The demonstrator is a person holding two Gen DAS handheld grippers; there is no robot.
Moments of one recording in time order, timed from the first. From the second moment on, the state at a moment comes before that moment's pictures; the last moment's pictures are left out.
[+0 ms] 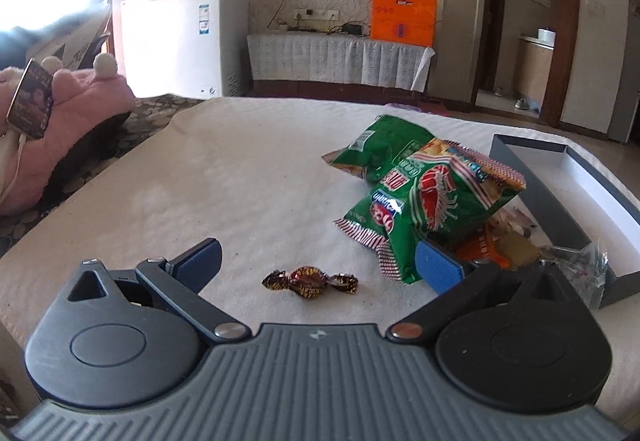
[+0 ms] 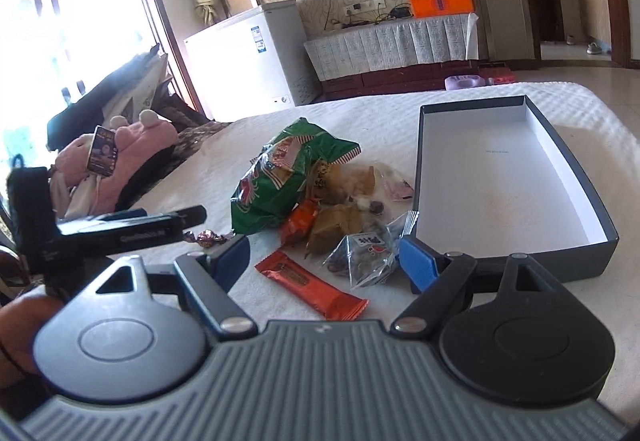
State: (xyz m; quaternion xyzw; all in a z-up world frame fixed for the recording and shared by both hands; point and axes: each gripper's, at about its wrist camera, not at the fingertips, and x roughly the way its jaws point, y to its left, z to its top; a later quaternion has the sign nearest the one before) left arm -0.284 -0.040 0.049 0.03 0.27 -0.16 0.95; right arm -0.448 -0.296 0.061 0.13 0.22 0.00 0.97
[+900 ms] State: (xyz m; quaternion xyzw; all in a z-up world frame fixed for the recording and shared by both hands) left arm -0.233 -0.058 0.002 0.13 0.31 -0.20 0.92; right arm -0.376 -0.246 0.016 -0.07 0.33 0.06 0.94
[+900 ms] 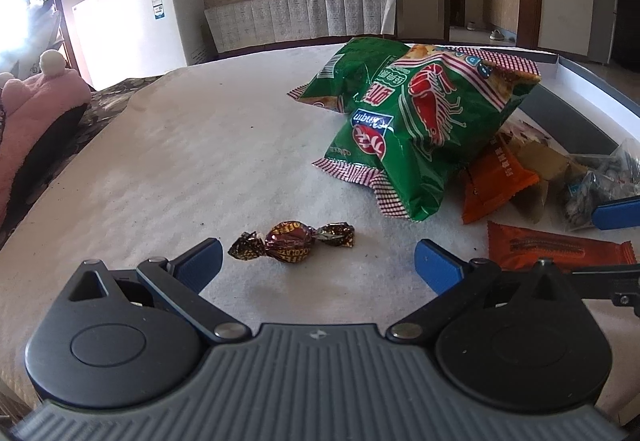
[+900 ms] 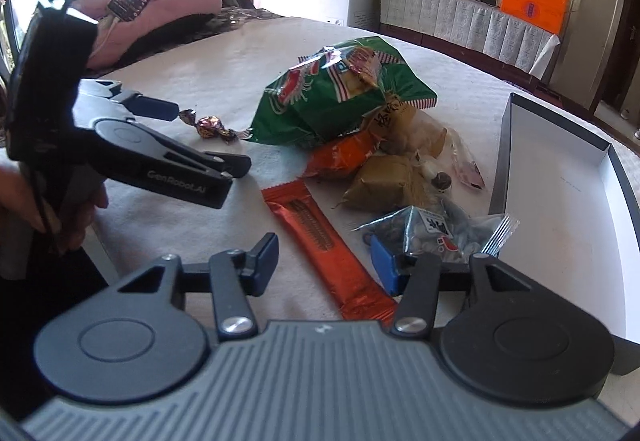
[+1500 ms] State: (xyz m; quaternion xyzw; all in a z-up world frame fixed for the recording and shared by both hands) left arm -0.240 -0.061 0.000 0.10 0.31 -0.23 0.92; right arm -0.364 -0.247 0.013 -0.01 0.36 0.05 0.93
